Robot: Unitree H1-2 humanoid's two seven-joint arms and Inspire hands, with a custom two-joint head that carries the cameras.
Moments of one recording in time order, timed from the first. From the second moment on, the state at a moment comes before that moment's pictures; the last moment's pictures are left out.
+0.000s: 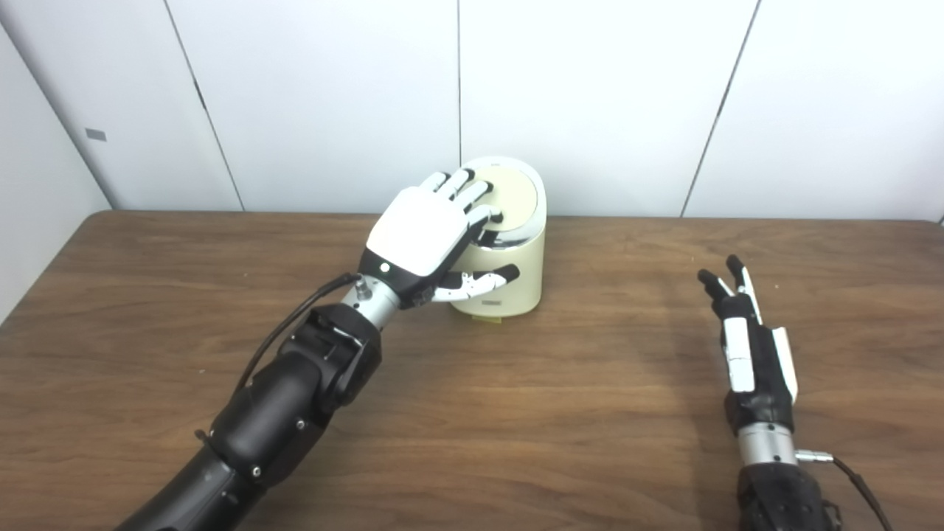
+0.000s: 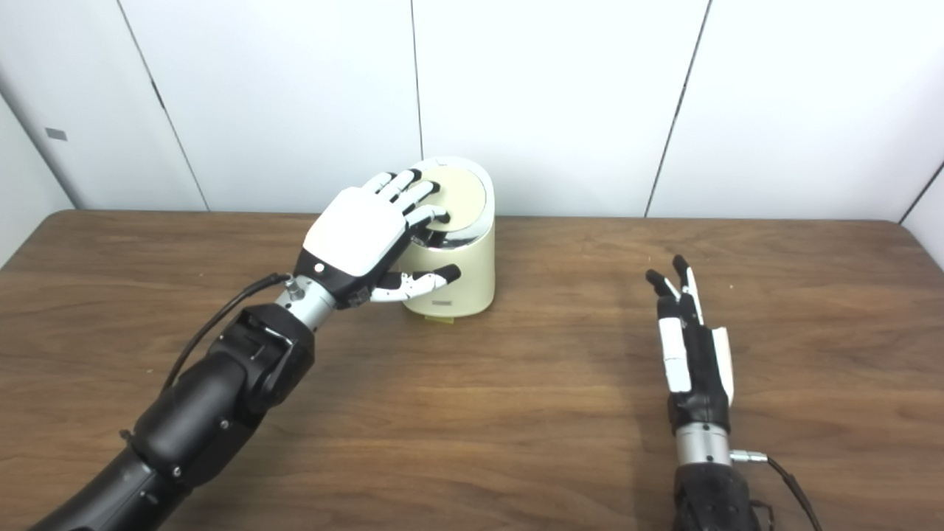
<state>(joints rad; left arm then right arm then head) -0.54 0.34 -0.53 0.04 1.18 0.06 -0.05 -0.07 -0.06 -0.11 0.01 -0.06 -0.09 -0.11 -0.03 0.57</state>
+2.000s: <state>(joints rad) 0.09 -0.01 0.14 -0.21 -0.11 0.12 -0.07 -0.02 -0.04 -0.05 -0.06 0.05 0.03 -0.01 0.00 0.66</state>
